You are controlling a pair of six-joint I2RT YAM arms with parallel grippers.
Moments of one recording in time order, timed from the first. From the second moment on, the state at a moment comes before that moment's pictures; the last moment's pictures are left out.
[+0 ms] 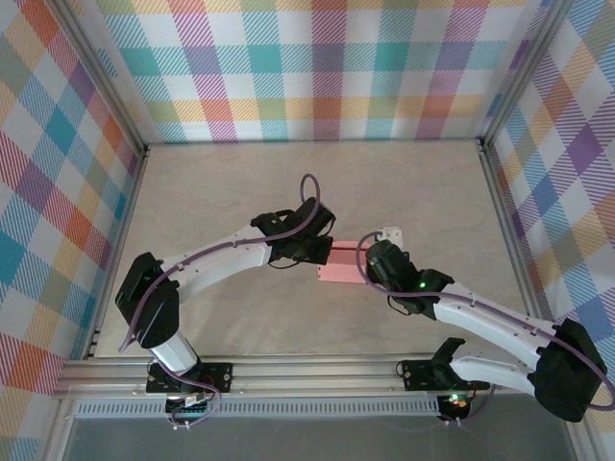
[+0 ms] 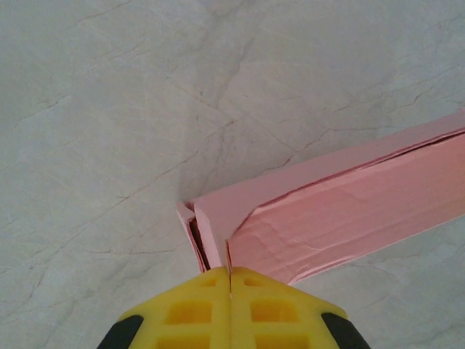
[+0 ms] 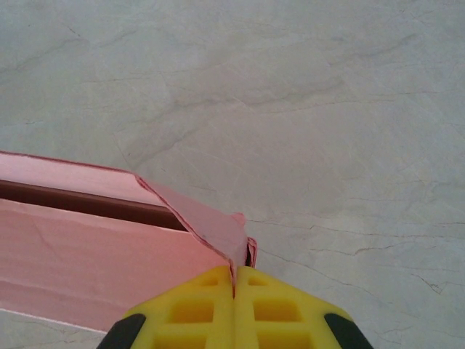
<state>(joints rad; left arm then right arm) -0.87 1.66 1.32 -0.69 -0.05 -0.55 0.81 1.05 0.61 -0.37 0.48 0.51</state>
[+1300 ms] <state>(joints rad) -0.88 1.56 1.10 -0.50 -0.08 -0.57 0.83 0.89 0.45 -0.15 0.39 0.41</state>
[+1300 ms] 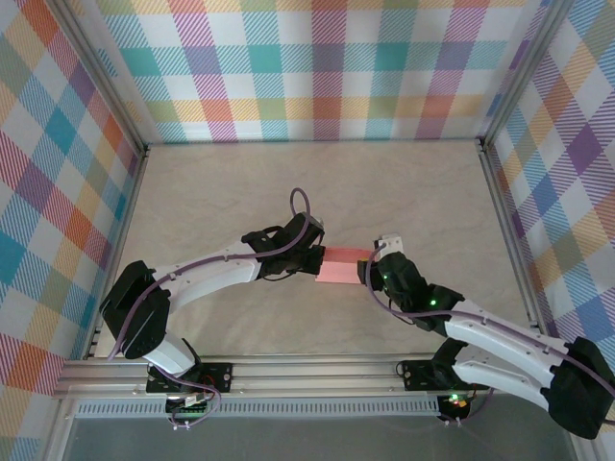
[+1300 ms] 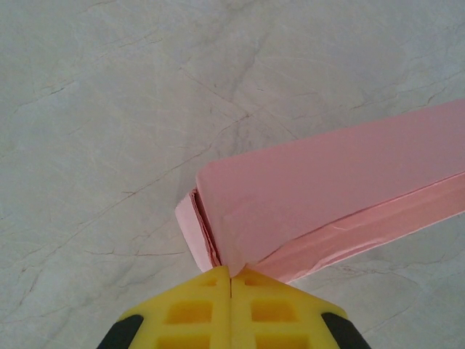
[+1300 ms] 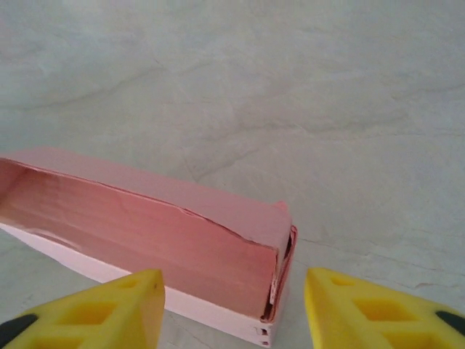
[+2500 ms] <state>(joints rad) -0.88 1.55 1.10 -0.54 -0.09 -0.54 0.62 1.11 0.65 -0.30 0.18 0.70</state>
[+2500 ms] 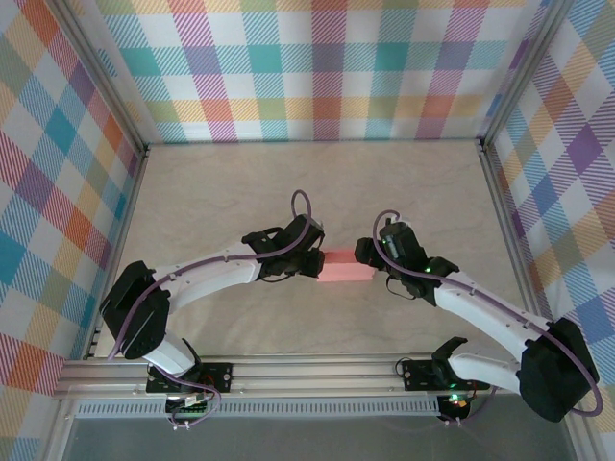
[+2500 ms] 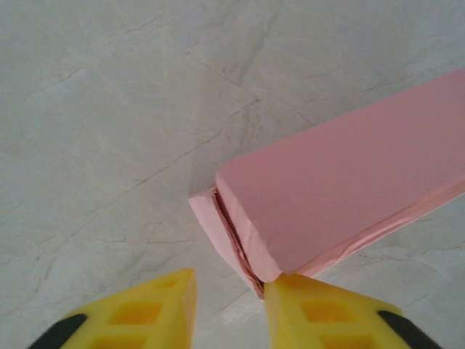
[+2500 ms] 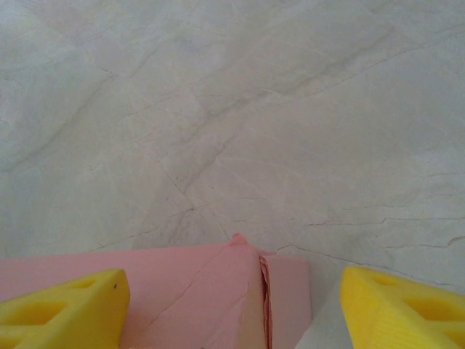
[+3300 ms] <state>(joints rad) -0.76 1.41 1.00 -0.37 0.13 -0.61 0.62 1.12 0.61 -0.25 0.17 0.73</state>
